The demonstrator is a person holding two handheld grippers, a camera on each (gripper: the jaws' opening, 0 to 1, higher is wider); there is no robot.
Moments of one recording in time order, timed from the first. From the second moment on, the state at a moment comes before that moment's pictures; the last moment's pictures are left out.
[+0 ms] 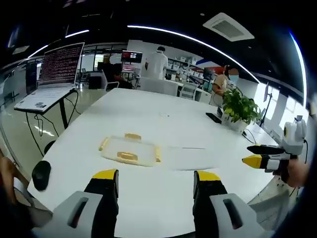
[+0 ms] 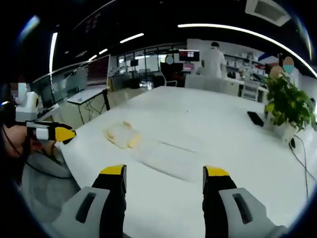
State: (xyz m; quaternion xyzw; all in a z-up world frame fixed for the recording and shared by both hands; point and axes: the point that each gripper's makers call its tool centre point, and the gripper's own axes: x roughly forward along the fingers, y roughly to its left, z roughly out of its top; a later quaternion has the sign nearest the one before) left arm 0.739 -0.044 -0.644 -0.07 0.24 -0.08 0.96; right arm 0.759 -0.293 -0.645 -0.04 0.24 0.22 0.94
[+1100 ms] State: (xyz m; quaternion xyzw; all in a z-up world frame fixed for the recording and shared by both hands) left arm 0.756 -0.041 -0.644 -0.06 0.24 -0.08 0.96; right arm 0.760 -0.307 -0.655 0.00 0.26 0.18 0.95
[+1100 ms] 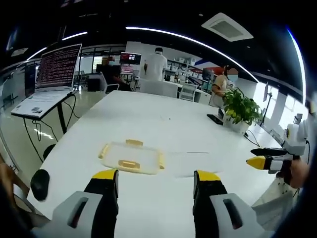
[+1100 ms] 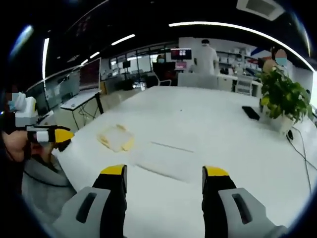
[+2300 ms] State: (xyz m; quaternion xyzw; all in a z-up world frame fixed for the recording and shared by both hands) left arm 0.765 -0.035 -0.643 -0.06 0.24 -0.08 0.97; right arm 0.766 -0.303 -0.659 -0.01 0.26 0.19 0.95
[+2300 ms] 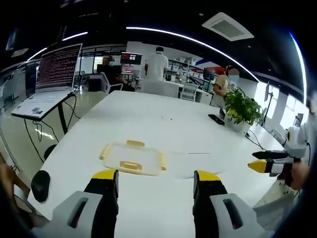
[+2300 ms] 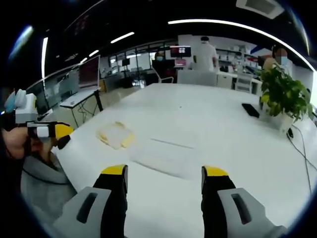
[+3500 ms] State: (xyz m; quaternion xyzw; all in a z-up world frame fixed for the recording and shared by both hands) left arm 0.825 0.004 -0.653 -0.03 0.27 -0.13 0.95; right arm 0.826 -0.230 -0.650 -0.06 0.28 0.31 0.91
